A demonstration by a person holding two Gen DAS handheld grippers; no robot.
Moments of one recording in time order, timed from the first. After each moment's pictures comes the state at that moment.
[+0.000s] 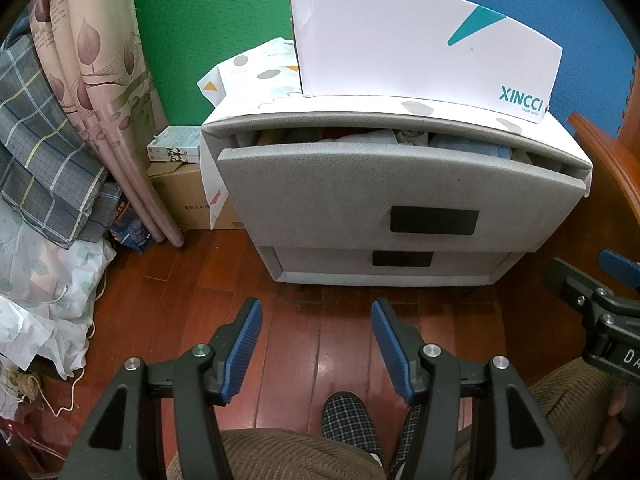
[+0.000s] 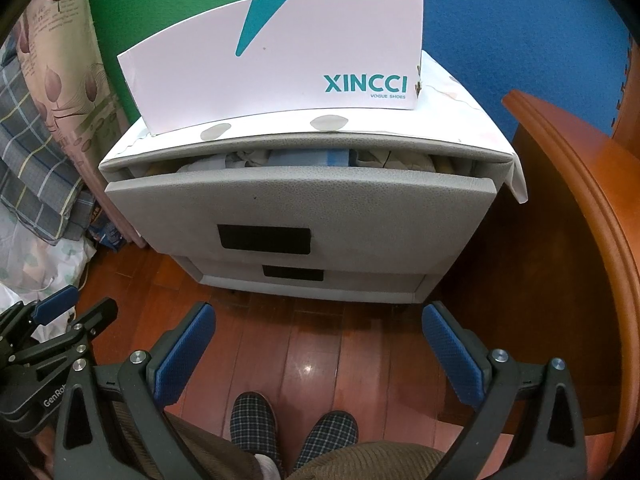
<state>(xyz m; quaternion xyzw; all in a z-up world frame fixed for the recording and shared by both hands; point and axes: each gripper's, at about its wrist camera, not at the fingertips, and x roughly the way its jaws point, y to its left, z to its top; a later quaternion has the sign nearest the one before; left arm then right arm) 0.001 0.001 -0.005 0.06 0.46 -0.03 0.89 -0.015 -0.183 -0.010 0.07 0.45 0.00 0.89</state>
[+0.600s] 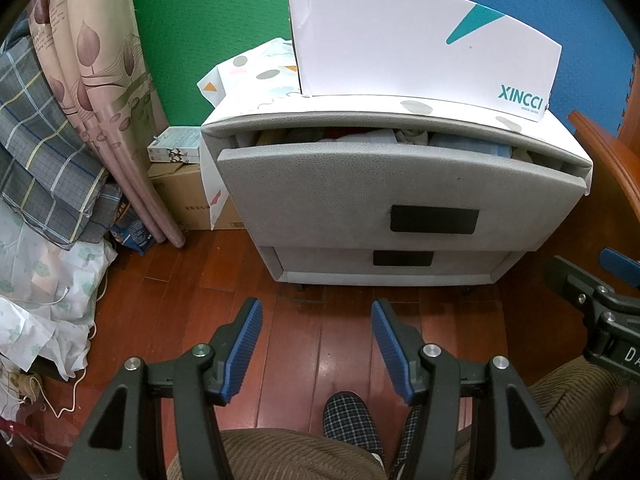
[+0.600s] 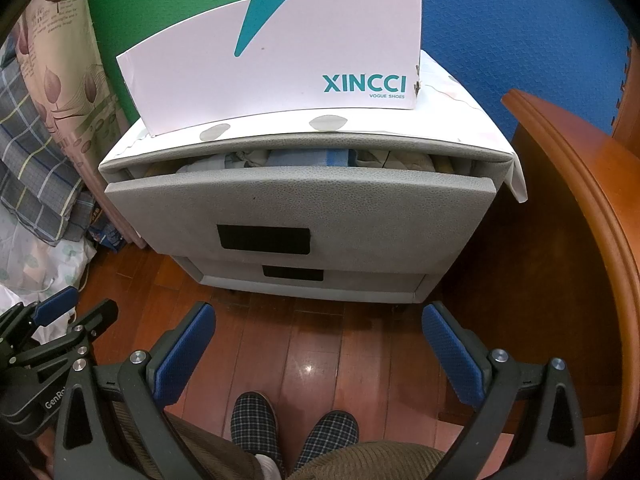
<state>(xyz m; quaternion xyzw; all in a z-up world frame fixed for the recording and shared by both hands) 0.001 0.002 -0.006 0.06 0.46 -0.03 0.88 -0.015 -0.183 -0.010 0.07 0.45 0.00 0.89</state>
